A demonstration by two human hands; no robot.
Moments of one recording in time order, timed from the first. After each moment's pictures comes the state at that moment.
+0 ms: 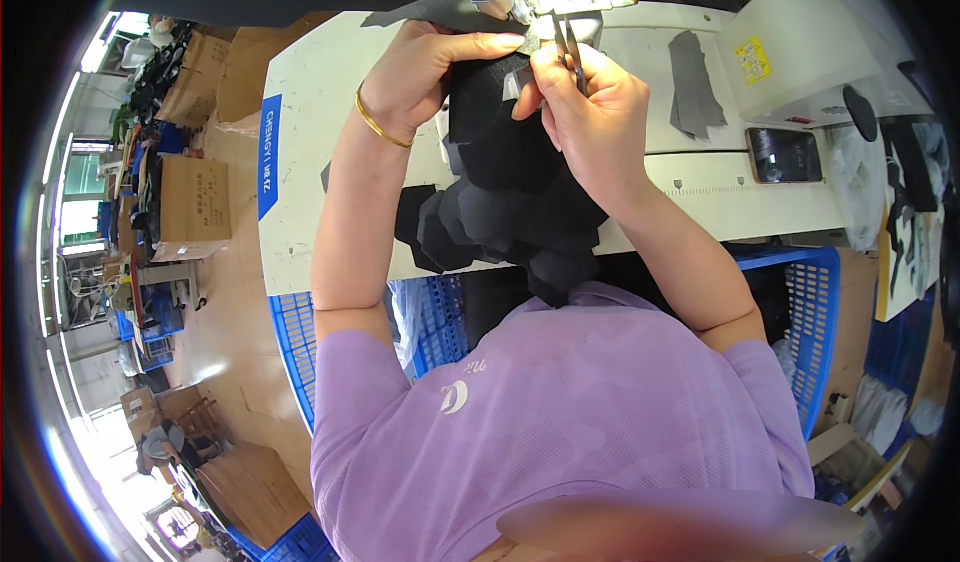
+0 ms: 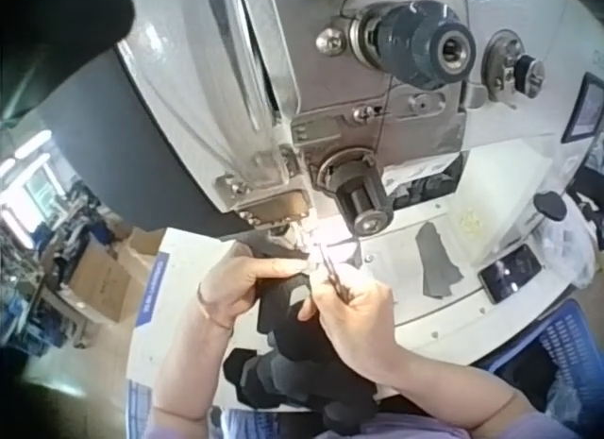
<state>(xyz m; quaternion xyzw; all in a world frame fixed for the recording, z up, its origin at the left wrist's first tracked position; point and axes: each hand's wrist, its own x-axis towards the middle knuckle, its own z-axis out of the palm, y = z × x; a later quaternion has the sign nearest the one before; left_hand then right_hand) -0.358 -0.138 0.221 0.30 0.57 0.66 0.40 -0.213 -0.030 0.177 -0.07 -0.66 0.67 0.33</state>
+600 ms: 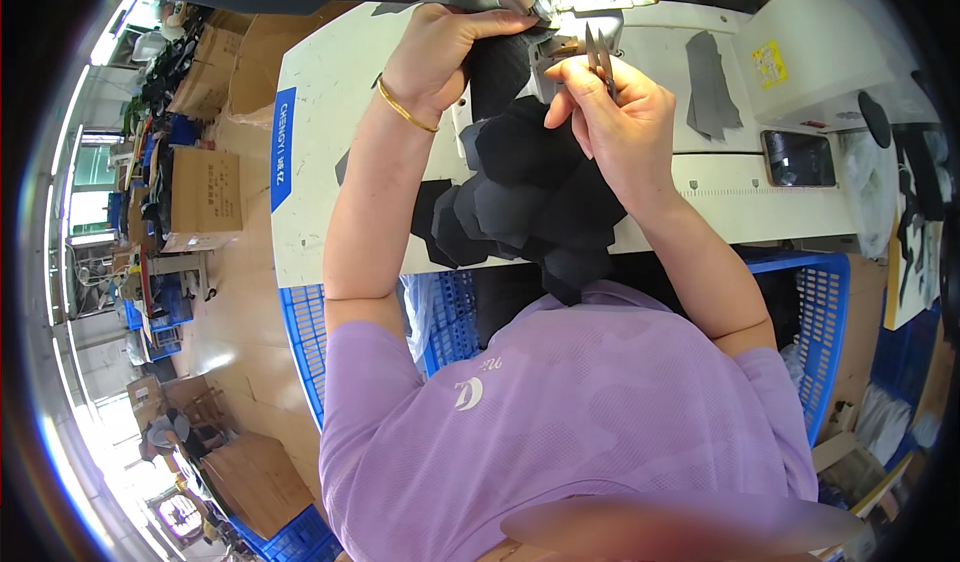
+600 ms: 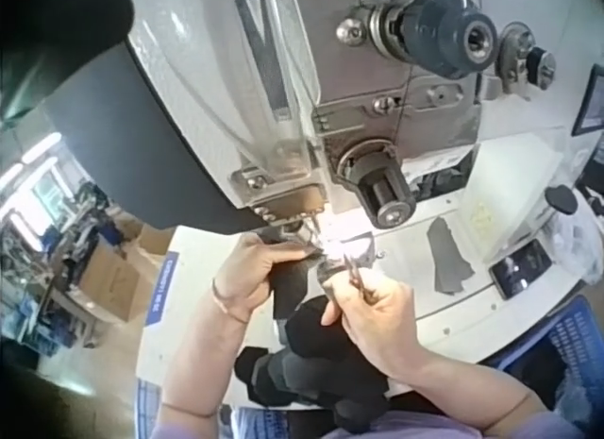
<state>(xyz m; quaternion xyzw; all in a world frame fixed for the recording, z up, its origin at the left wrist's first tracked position) -0.359 -0.129 0.215 0.32 0.56 0.69 0.32 -0.200 -0.028 0.177 -0.10 -0.63 0.71 0.30</state>
